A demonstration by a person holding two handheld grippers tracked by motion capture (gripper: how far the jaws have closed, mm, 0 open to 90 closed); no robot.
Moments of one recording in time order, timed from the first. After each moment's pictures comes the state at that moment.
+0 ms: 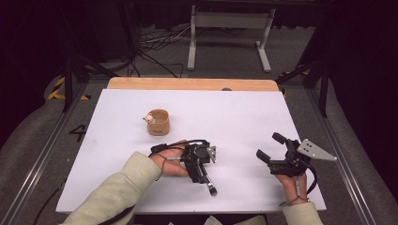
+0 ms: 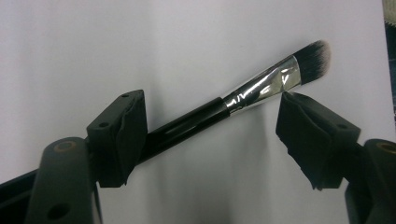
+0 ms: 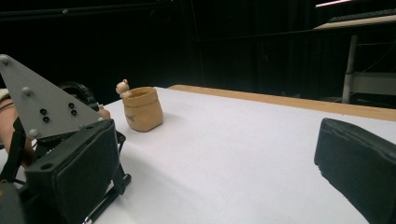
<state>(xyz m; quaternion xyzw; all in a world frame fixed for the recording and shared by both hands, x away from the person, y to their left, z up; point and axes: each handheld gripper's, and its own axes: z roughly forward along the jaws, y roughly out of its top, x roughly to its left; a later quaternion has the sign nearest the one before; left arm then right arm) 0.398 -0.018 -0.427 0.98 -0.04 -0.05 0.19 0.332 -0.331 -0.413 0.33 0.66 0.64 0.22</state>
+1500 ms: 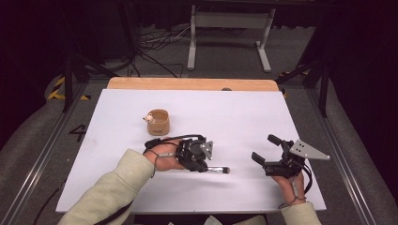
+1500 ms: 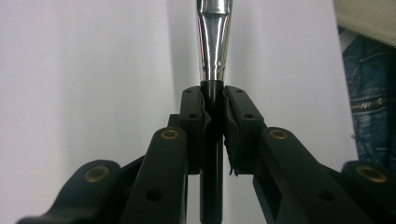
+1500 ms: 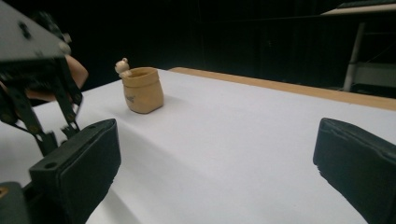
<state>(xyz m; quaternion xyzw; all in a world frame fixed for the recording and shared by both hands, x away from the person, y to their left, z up) 0.389 0.001 -0.384 0.97 -0.06 -0.02 0.22 0.333 -0.320 -0.417 0.32 0.69 0.60 0.23</state>
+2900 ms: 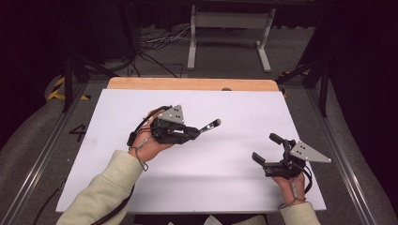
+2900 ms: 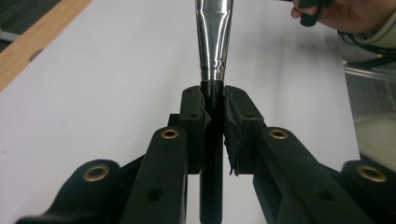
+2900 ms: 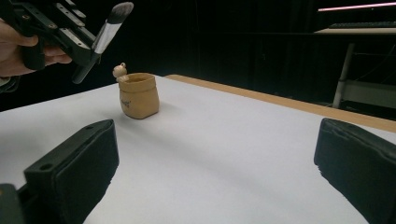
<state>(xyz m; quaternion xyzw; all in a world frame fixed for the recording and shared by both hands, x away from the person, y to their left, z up) 0.414 0.075 -0.337 0.89 0.10 0.06 0.45 0.329 -0.319 -0.414 0.30 0.69 0.61 0.26</state>
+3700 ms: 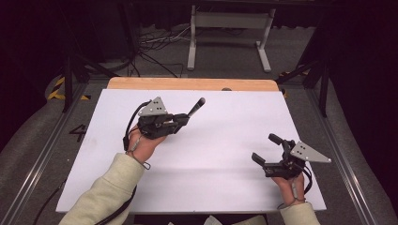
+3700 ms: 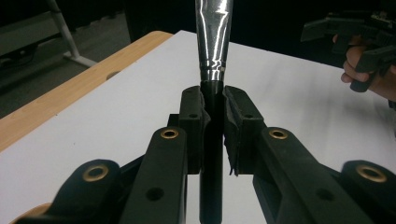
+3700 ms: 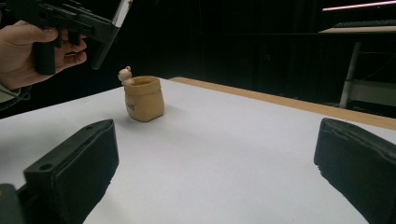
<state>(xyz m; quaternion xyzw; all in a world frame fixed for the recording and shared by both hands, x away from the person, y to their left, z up) 0.416 0.106 -0.340 0.81 0.20 0.12 0.54 0.329 -0.319 -0.414 0.30 0.68 0.62 0.25</state>
